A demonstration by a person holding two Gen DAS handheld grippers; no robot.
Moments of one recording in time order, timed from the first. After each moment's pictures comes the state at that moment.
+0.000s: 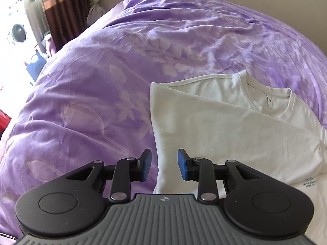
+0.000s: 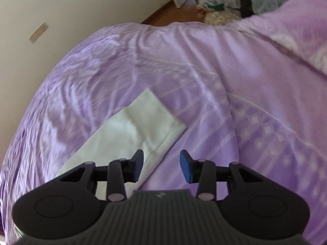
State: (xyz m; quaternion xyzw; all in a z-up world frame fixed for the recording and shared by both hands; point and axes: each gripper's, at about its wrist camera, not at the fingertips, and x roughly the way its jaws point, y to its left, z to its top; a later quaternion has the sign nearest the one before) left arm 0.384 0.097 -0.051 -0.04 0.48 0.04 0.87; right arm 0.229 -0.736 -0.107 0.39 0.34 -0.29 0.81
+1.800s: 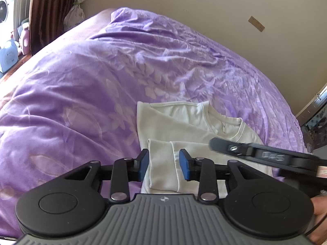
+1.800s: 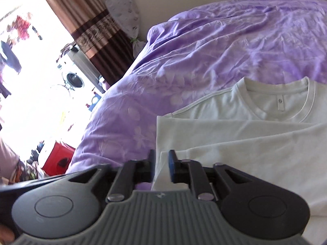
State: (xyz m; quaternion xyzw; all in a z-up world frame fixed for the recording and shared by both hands) left arm 0.340 0.165 -0.014 -0.18 0.42 -0.08 0.89; right arm 0.428 -0.046 -0.048 0.15 0.43 0.24 0.86
